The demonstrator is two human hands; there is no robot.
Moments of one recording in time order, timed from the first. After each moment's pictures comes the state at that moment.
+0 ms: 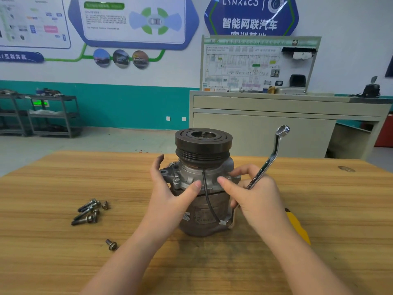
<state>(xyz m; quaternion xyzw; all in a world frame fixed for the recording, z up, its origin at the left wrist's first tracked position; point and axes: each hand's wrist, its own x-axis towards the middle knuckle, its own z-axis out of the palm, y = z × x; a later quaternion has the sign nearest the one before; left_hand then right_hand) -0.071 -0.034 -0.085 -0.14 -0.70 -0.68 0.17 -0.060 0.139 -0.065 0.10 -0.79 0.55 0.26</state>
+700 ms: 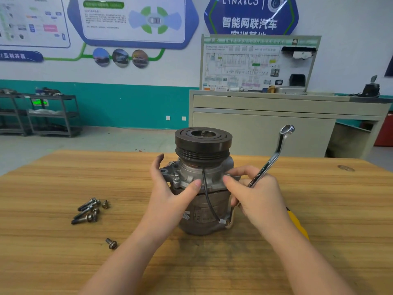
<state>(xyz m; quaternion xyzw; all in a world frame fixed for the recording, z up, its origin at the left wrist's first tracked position) -0.074 -0.035 -0.088 -0.14 -0.71 -0.68 0.16 -0.060 0.140 -0.064 0.09 -0.78 0.57 0.24</state>
